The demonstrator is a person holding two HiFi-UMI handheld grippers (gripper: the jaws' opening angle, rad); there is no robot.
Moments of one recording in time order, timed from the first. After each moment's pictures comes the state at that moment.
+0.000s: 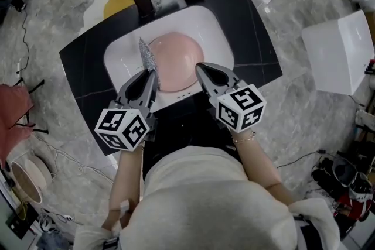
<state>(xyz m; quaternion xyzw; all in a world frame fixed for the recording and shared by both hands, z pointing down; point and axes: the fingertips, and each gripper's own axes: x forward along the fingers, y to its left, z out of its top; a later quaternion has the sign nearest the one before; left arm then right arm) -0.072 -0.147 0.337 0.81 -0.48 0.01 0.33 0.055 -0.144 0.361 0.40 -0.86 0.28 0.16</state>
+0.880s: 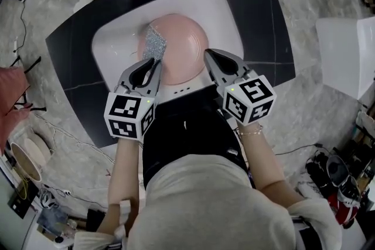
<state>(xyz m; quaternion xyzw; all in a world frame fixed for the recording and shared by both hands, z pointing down) -0.044 -0.163 0.422 0.81 -0.46 0.21 0.30 0.079 -0.174 0.425 0.38 -0.84 0.32 0.19</state>
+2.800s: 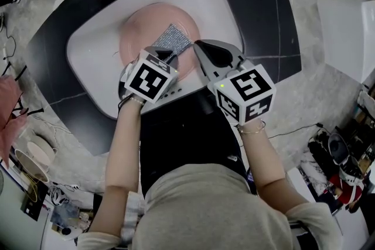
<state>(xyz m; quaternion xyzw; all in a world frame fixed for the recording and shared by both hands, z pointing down) 0.045 -0.155 0.558 0.81 -0.20 0.44 0.35 0.083 -0.187 0.465 0.36 -0.83 0.33 0.26</state>
